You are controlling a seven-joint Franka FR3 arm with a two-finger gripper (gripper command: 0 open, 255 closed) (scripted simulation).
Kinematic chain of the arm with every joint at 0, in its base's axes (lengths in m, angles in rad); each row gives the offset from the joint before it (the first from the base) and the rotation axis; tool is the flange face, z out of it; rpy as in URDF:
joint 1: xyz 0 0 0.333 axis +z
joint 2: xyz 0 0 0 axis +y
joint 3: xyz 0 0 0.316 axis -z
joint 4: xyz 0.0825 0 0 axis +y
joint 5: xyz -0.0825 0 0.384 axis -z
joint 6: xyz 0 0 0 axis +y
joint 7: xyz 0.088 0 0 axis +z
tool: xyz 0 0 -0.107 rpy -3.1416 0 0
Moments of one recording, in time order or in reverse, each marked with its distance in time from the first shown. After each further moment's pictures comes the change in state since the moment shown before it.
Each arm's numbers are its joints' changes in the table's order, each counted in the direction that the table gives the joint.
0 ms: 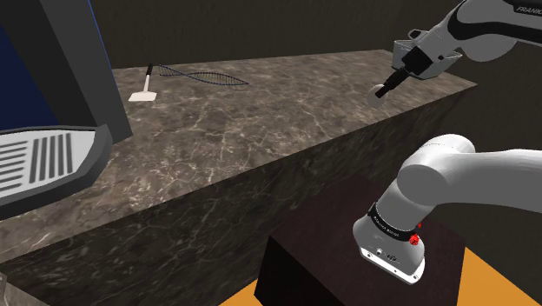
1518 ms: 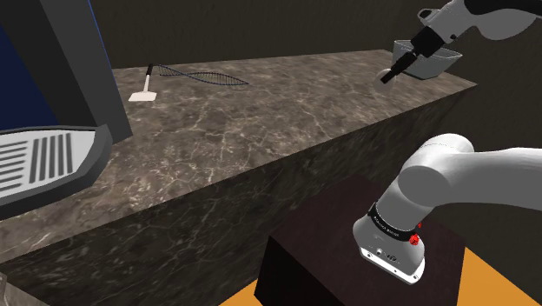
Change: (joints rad) arm 0.032 0.015 -0.059 -0.128 -0.047 0.106 -0.035
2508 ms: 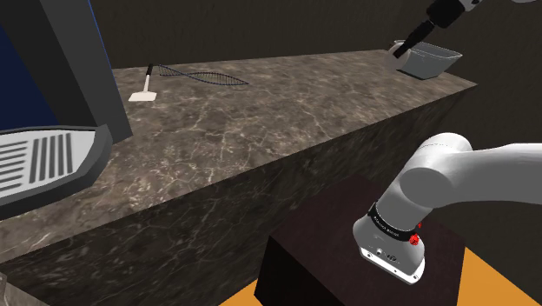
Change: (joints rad) arm 0.049 0.055 -0.063 -0.213 -0.058 0.150 -0.044
